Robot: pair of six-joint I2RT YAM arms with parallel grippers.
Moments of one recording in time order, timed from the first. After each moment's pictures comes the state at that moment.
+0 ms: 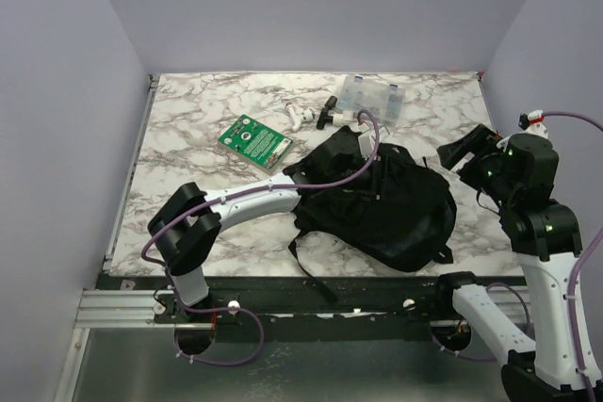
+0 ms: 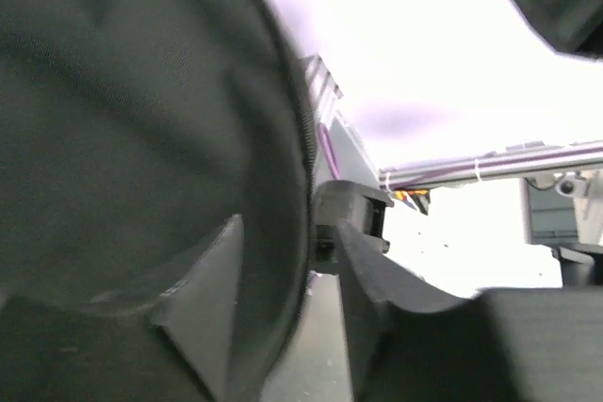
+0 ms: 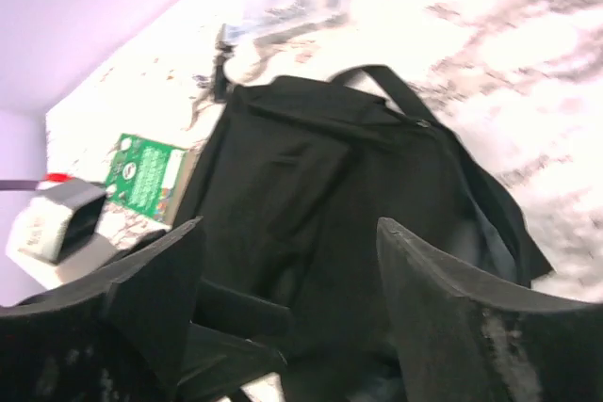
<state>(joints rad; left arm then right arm) -0.97 1.74 1.25 0.22 0.49 -0.88 0.12 0.76 1.17 -0.89 0.12 0.65</state>
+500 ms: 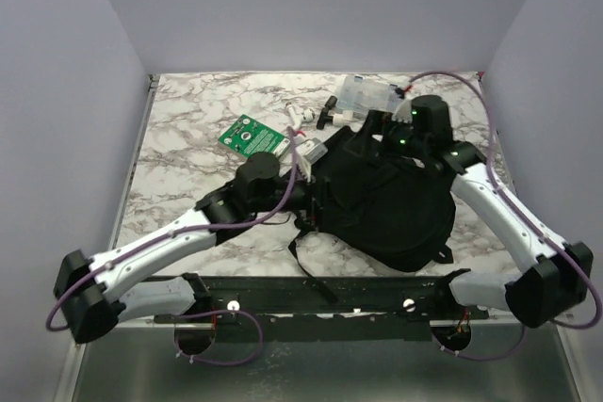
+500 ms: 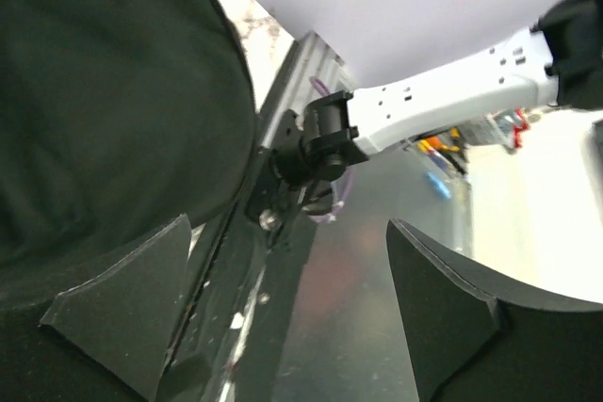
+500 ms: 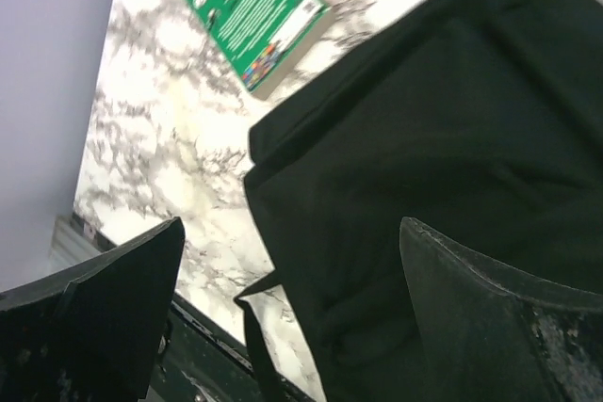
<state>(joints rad) -0.94 1.21 0.92 0.09 0.53 -0.68 0.33 1.18 1.11 -0.44 -0.29 0.51</state>
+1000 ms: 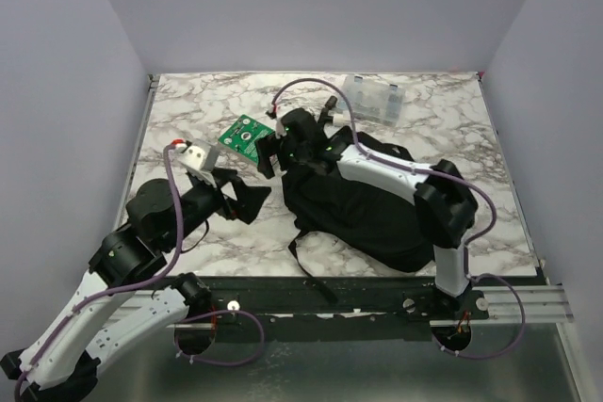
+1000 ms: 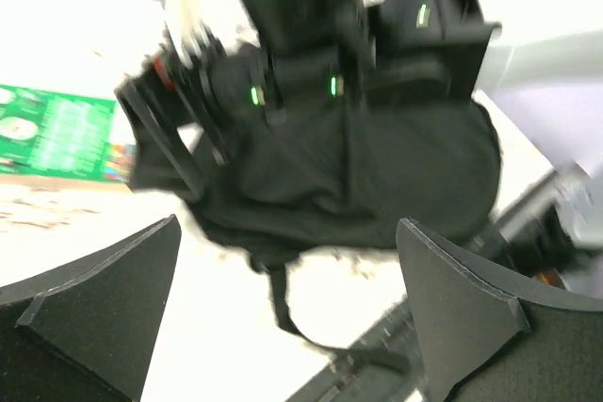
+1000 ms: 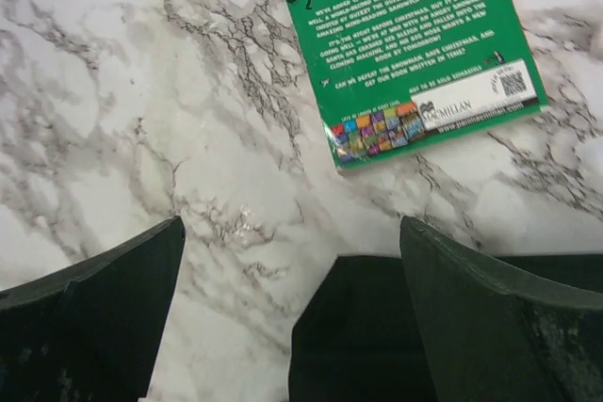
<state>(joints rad) -0.76 0.57 0.93 -0.55 0.00 -0.32 0.82 1.89 1.49 -0.19 -0.06 0.28</state>
